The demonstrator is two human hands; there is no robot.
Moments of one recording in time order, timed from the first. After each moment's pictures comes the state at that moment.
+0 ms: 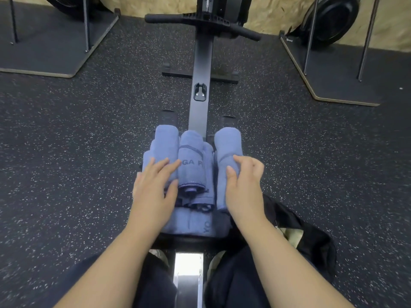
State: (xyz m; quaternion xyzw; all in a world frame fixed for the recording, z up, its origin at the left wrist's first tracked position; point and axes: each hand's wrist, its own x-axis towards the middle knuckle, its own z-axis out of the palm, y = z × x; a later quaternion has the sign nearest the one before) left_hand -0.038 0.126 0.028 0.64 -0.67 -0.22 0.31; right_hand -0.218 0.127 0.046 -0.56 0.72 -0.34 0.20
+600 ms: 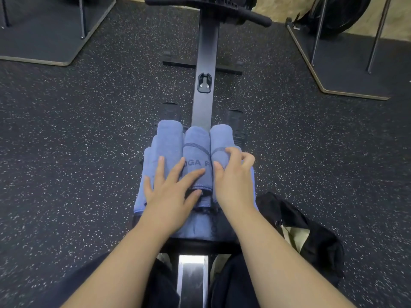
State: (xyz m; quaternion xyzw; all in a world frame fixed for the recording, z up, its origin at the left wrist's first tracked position) left_hand -0.051 0.111 0.017 0.64 -0.72 -0.25 0.08; right_hand -0.187 0.086 0.025 -0.56 0.76 -0.26 0.18
